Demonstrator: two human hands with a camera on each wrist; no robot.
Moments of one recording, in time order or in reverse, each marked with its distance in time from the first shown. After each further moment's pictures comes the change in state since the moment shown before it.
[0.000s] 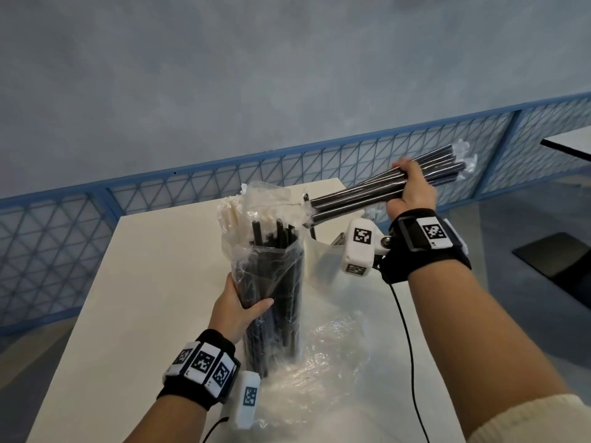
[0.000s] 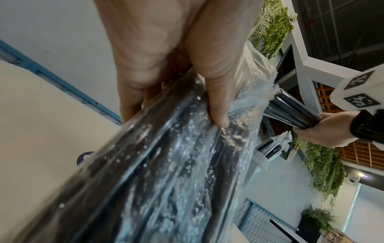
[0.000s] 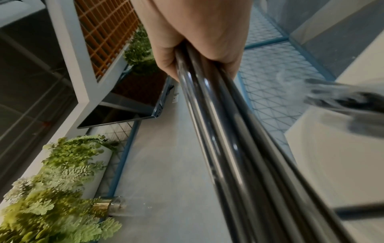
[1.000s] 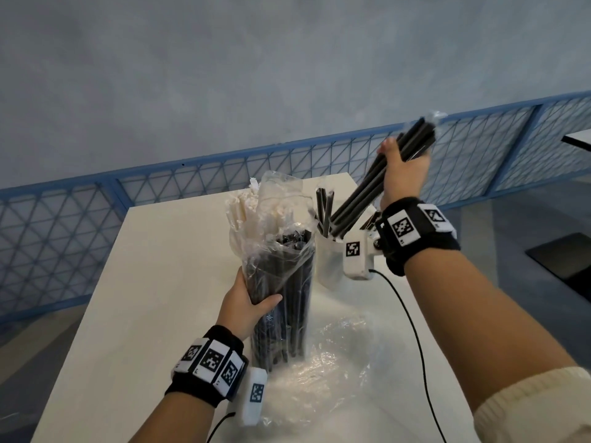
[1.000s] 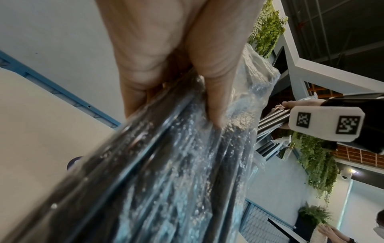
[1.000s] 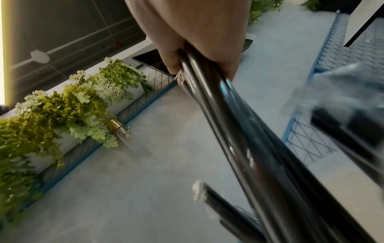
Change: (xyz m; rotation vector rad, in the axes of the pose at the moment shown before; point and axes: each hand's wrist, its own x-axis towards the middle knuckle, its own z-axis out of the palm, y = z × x) left_hand 0.003 -0.002 0.003 -0.022 -0.008 0.012; right_hand 0.018 0.032 0.030 -0.319 -0.148 -0.368
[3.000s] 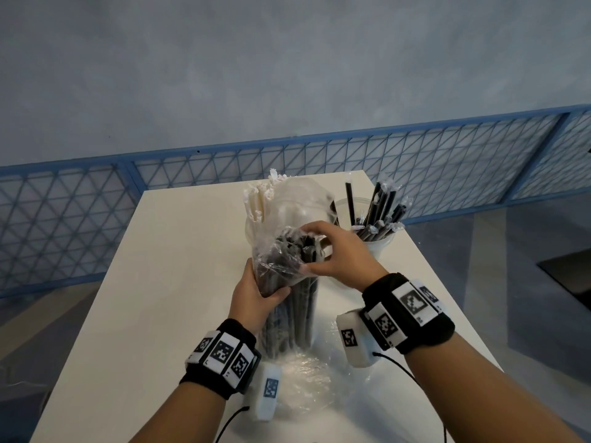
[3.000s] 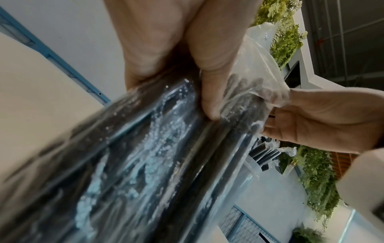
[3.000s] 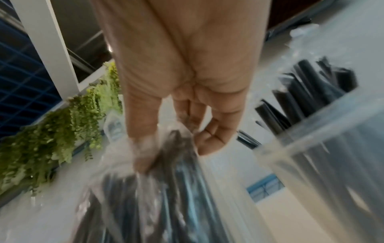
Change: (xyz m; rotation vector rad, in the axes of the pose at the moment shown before) left_hand -0.003 -0.005 0.003 -0.091 0.120 0.040; right_hand -0.118 0.030 -0.015 -0.949 -1.073 -0.192
